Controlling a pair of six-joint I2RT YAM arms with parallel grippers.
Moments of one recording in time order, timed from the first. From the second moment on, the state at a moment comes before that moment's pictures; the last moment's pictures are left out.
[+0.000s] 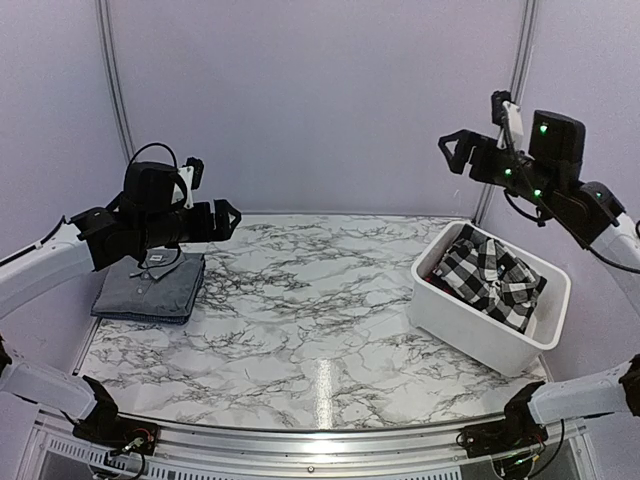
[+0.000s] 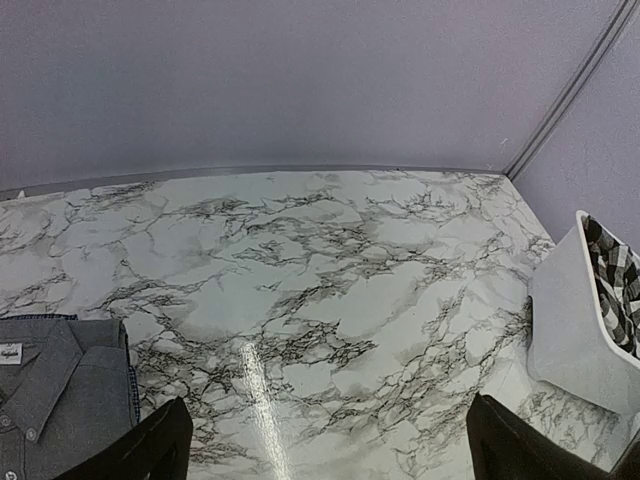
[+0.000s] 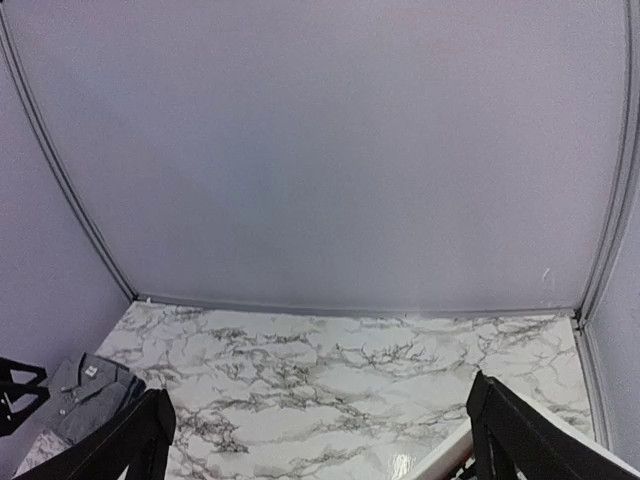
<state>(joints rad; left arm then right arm) -0.64 1.25 1.13 -0.35 -0.17 -0.39 0.49 1.11 1.41 -0.41 0.16 0.26</state>
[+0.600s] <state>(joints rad) -0.64 1.28 1.13 -0.36 -0.16 -0.38 0.36 1.14 1.01 -0.47 0.31 0.30</state>
